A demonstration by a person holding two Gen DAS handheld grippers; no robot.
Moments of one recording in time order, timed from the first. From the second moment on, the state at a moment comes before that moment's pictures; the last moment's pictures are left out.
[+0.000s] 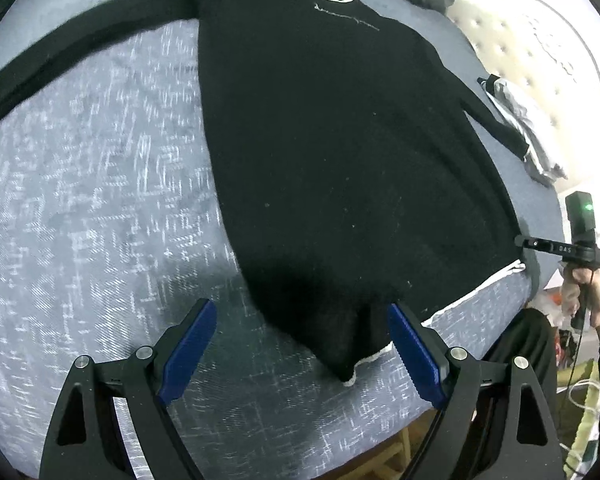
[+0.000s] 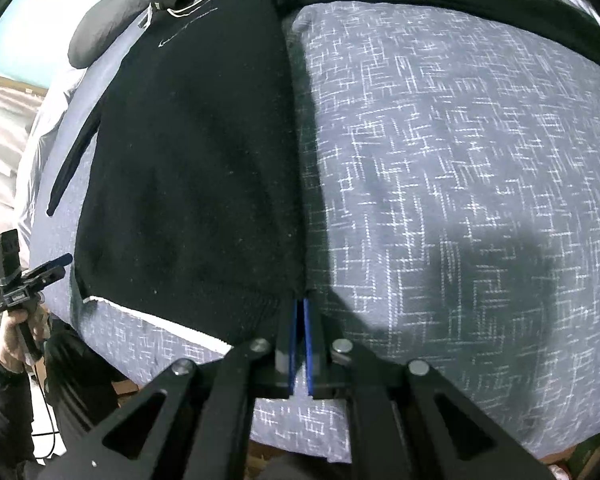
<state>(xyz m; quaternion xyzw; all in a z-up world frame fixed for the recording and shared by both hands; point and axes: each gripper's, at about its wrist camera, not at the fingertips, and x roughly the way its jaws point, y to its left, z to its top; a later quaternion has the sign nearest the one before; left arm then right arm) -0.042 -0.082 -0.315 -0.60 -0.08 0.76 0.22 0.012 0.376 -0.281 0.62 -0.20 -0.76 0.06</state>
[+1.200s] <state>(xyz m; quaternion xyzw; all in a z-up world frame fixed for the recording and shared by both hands) -0.017 -0.117 -0.299 -0.61 -0.04 0.76 0.22 0.019 0.347 -0.282 0.63 -0.17 -0.76 0.08</state>
